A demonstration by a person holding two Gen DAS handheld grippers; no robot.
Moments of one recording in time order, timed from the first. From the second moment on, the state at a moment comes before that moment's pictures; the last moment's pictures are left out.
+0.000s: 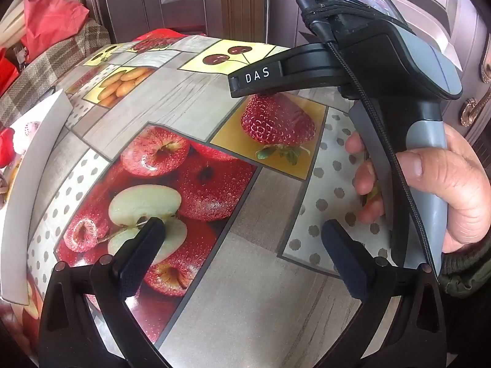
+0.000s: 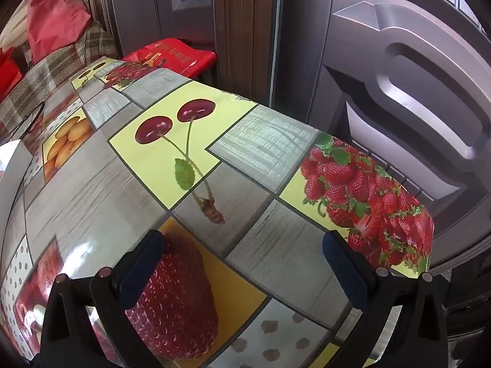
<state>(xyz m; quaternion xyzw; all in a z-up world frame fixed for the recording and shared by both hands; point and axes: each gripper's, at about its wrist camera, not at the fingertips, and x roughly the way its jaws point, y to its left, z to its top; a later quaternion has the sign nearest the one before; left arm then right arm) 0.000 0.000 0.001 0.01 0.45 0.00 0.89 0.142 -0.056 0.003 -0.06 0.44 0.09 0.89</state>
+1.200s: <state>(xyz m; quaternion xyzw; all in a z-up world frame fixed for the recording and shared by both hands) 0.000 0.000 0.000 0.01 0.45 0.00 0.89 0.144 -0.054 0.002 -0.06 0.44 0.10 0.89</state>
